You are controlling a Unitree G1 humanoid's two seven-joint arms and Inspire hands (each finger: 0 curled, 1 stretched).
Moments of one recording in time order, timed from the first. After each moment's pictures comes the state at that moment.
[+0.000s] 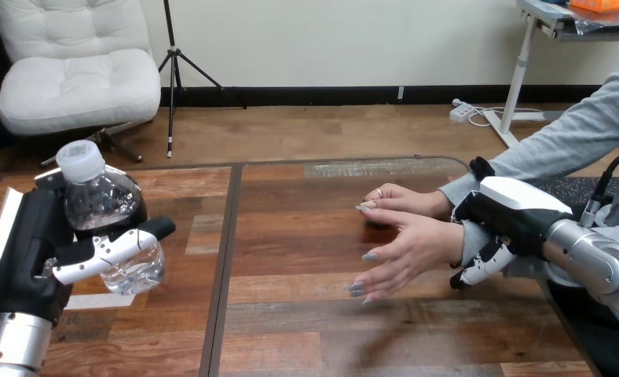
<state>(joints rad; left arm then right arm) 0.04 0.34 0.25 0.21 -0.19 -0.51 -0.26 -0.73 -0.60 0.39 1.18 -0.58 -0.52 0.12</state>
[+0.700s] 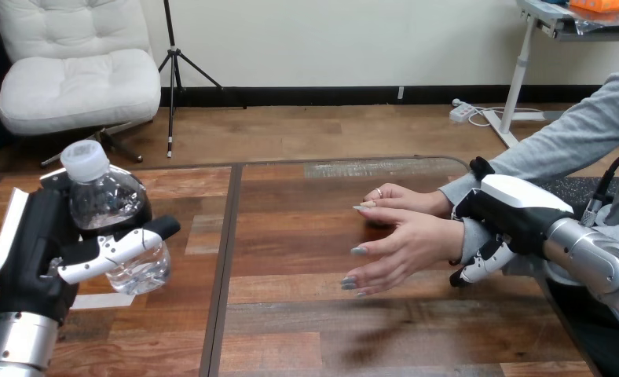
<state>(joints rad) 0.04 0.32 0.24 0.20 -0.19 -0.49 -0.26 -0.73 -0.60 0.38 1.18 -0.57 -0.52 0.12</state>
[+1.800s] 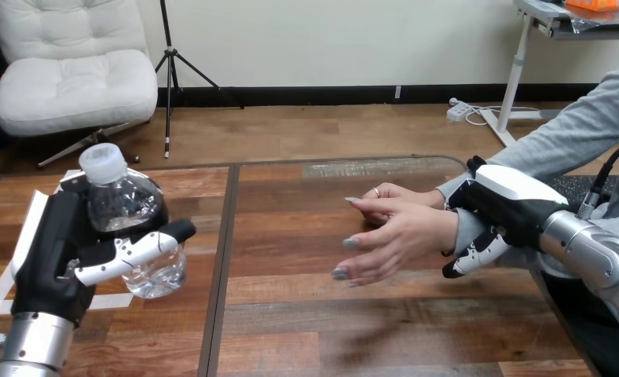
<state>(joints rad) 0.04 0.30 0.21 0.19 -0.19 -0.48 -0.28 -0.73 -0.60 0.38 1.14 -0.55 -0.54 0.12</state>
